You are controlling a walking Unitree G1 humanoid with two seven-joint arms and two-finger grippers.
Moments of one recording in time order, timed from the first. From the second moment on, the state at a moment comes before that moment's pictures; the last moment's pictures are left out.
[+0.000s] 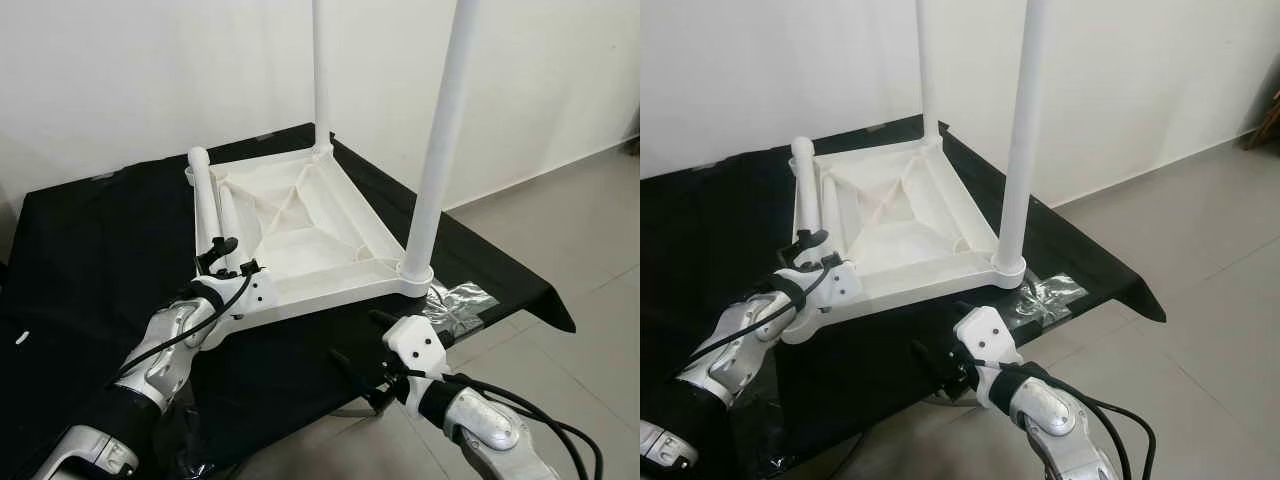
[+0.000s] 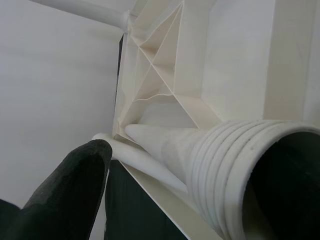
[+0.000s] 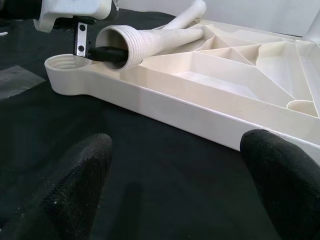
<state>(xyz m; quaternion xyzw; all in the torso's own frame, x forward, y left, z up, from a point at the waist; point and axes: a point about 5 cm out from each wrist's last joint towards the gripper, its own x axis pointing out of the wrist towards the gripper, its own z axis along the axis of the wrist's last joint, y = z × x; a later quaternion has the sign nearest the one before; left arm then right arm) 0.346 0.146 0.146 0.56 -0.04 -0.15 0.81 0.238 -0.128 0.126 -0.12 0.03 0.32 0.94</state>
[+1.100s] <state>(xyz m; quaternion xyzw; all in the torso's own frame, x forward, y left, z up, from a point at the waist) 0.354 0.171 0.179 0.51 -0.08 -0.05 0.85 0.247 -0.134 0.137 -0.09 0.01 0.30 0.95</state>
